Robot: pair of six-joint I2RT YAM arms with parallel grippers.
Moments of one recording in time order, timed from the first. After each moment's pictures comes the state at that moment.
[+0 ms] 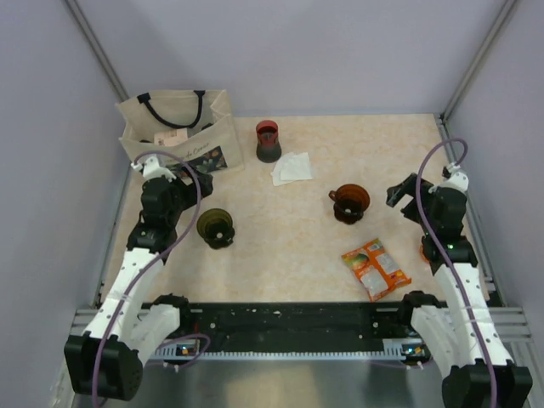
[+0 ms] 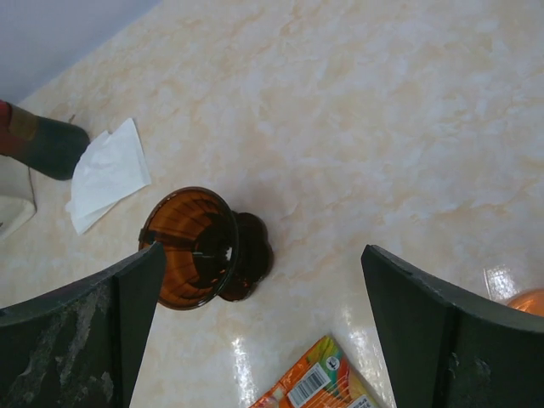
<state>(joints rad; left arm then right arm) -0.12 0.91 0.68 -0.08 -0.03 -0.60 -0.04 0.75 0.60 -0.25 -0.01 0.48</state>
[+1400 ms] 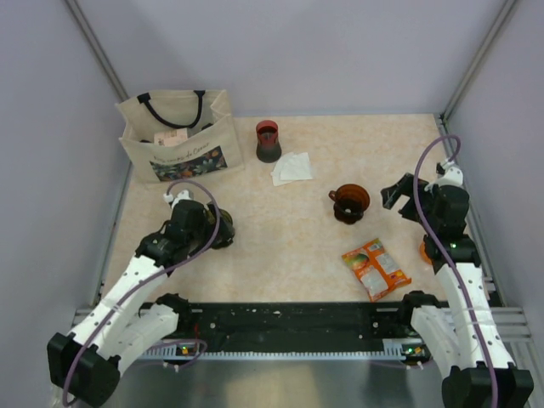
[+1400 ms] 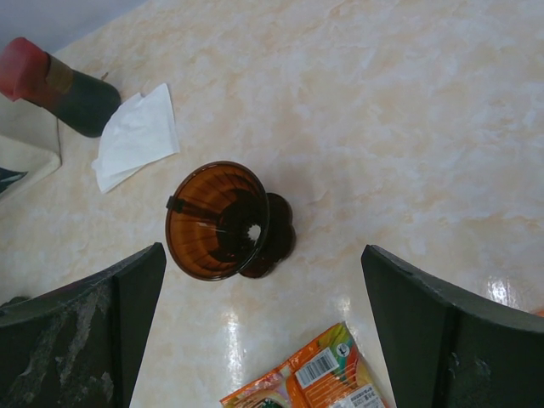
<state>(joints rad) -0.40 0.83 0.68 -0.65 -0.11 -0.83 -0.04 0.72 0.64 -0.30 -0.12 0.41</state>
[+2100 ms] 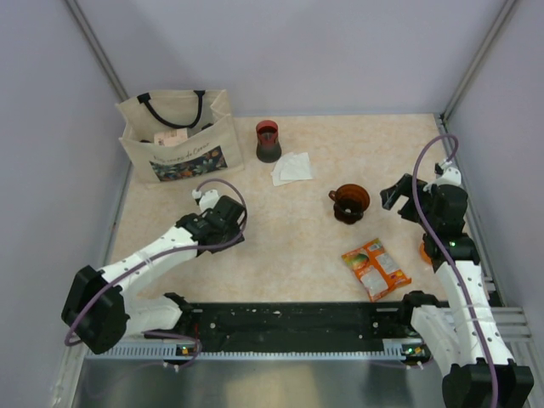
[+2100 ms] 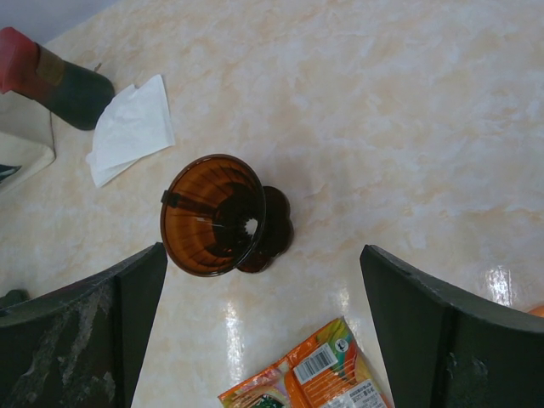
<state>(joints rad) -0.64 1.18 0.75 -0.67 -0.34 -0.97 -0.04 0.74 0.64 -0.30 -0.13 0.41</state>
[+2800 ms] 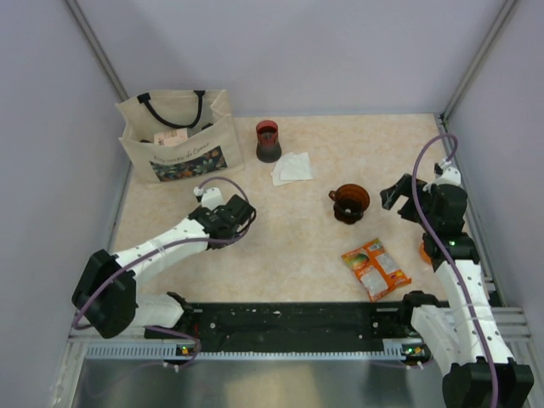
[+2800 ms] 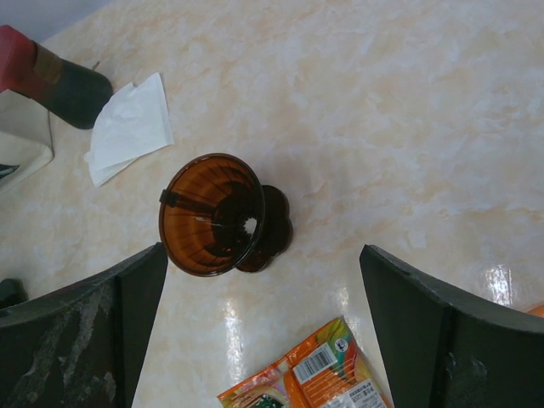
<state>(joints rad) -0.68 1.30 0.83 -0.77 -0.56 -1.03 -0.04 0.75 0.64 -0.30 -0.13 0.41</state>
